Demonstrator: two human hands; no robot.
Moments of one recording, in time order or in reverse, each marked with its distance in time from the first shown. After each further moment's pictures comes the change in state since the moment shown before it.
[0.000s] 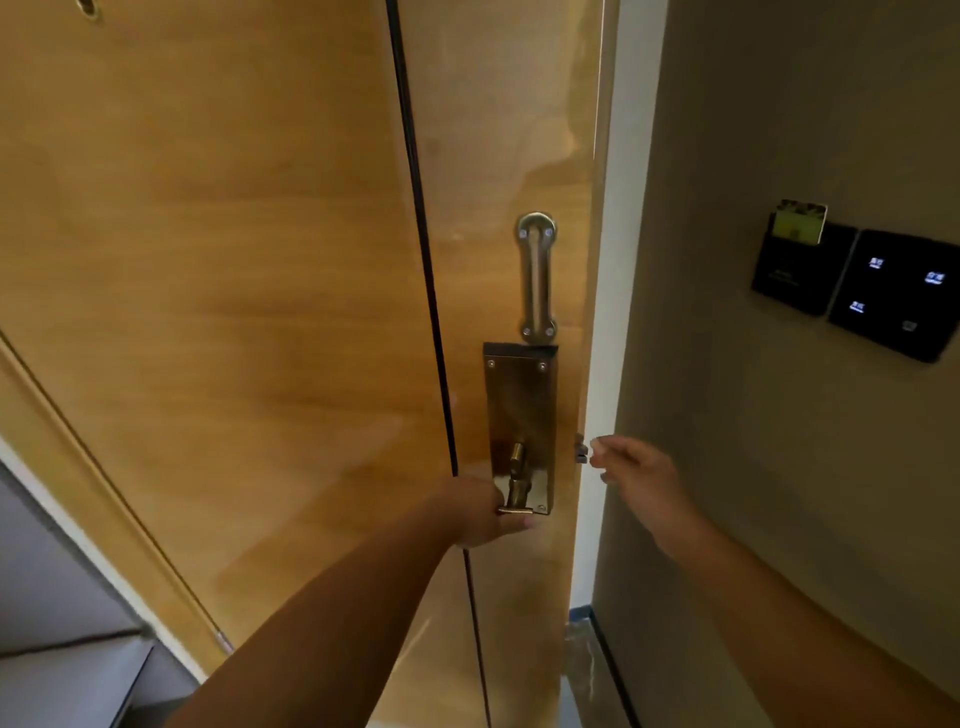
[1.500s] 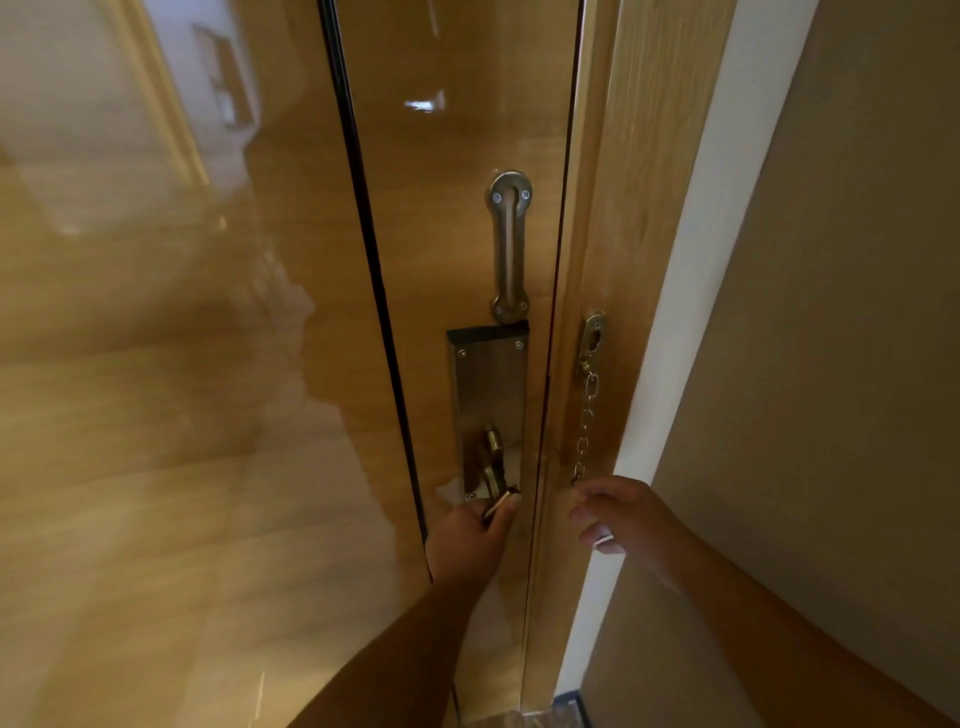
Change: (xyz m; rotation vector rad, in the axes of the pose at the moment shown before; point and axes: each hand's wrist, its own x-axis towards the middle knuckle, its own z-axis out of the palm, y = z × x) left_hand 0.309 -0.072 0.011 -0.707 0.560 -0.327; right_hand 0.300 0.017 0.020 -0.025 -0.271 0.328
